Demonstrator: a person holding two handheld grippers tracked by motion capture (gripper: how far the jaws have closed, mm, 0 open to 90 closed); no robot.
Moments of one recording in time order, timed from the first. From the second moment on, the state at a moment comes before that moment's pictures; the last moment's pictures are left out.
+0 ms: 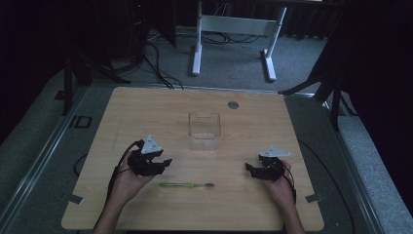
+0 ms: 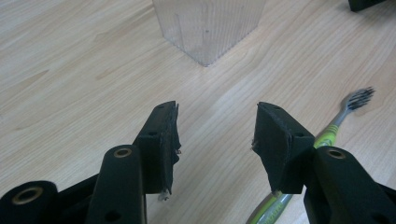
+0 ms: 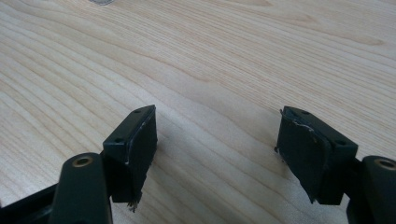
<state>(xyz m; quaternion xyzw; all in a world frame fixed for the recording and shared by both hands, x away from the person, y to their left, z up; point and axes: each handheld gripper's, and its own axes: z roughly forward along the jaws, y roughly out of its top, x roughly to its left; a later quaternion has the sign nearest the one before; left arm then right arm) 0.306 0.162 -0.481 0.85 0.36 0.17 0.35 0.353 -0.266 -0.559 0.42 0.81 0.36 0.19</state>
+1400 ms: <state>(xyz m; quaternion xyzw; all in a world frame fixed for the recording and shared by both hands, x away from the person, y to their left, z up) 0.302 0.151 -0.482 0.88 0.31 0.14 0.33 0.353 -0.266 -0.559 0.42 0.81 0.36 0.19</state>
